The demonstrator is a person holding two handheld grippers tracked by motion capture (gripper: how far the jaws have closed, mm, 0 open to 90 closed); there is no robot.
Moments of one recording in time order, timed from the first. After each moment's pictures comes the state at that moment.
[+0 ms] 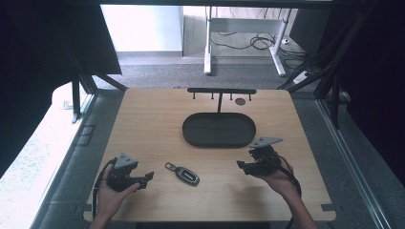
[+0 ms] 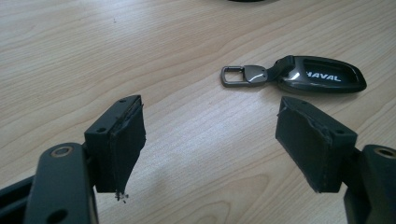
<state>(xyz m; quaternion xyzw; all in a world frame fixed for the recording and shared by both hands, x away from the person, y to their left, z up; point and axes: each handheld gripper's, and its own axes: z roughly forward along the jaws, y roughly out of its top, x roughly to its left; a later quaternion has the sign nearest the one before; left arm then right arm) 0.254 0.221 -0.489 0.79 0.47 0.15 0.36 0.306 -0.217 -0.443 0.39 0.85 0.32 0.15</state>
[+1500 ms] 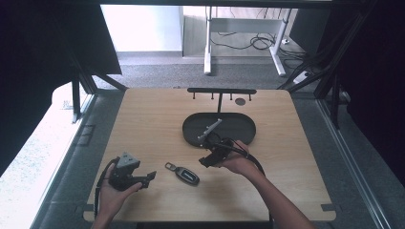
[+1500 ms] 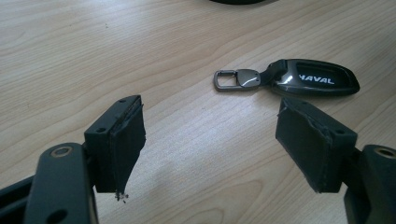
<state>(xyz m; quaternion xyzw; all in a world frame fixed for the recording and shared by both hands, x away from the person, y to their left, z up) 0.256 0.215 -0.488 0.80 0.46 0.15 0.36 0.345 -0.086 -0.429 0.28 0.93 0.23 0.07</state>
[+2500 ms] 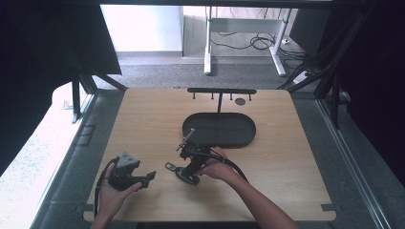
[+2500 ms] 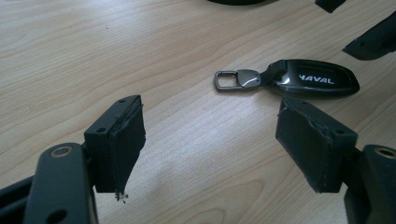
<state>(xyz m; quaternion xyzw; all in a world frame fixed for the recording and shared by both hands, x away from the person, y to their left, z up) 0.256 0.216 -0.487 0.80 0.46 0.15 0.36 0.338 -0.025 -0.462 0.23 0.95 0.20 0.04</state>
